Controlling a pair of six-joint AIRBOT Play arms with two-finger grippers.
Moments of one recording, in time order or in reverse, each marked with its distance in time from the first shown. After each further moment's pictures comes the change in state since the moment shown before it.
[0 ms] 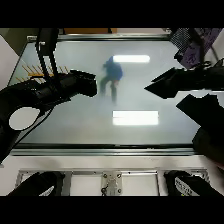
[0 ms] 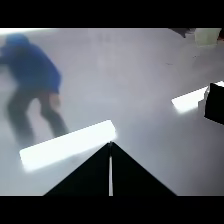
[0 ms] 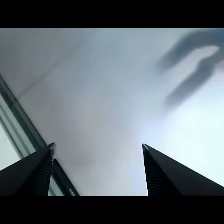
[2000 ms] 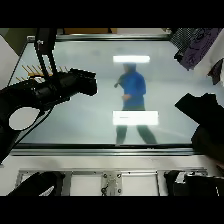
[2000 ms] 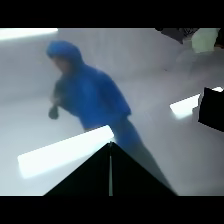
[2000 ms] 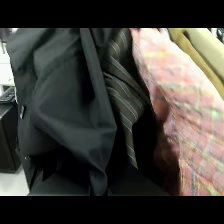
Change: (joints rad) left arm 0.000 0.001 0.000 -0.001 0.023 -0.001; right arm -1.617 0.367 0.070 -0.484 -0.677 0.483
